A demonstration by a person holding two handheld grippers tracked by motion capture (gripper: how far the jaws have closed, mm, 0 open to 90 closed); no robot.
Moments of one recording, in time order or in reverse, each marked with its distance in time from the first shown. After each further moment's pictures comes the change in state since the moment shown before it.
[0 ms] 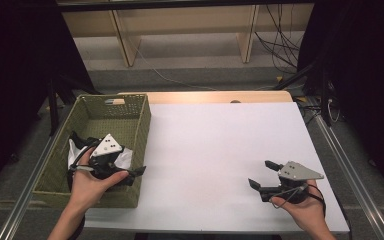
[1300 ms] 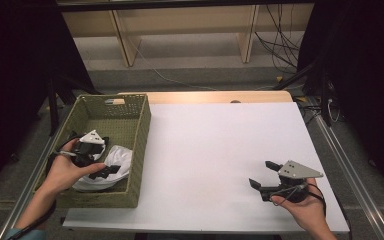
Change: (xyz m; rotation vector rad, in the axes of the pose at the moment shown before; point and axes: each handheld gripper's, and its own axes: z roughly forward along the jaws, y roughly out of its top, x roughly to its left) left arm 0.086 -0.028 0.005 0.305 -0.013 0.013; right arm -0.003 -0.001 0.002 0.027 0.002 0.016
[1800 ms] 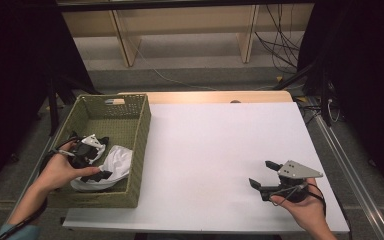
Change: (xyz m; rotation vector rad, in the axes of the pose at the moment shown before) left arm 0.015 -0.012 0.003 0.185 0.006 0.044; right arm 0.001 0.002 0.000 -0.005 -0.010 -0.013
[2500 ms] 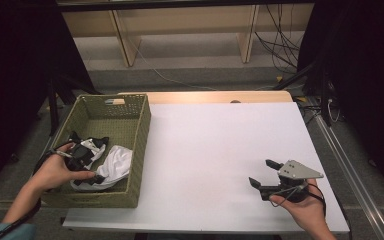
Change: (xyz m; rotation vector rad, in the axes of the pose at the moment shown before) left arm 0.010 -0.011 0.008 0.125 -0.005 0.005; right arm 0.002 0.003 -0.001 -0.014 -0.015 -0.011
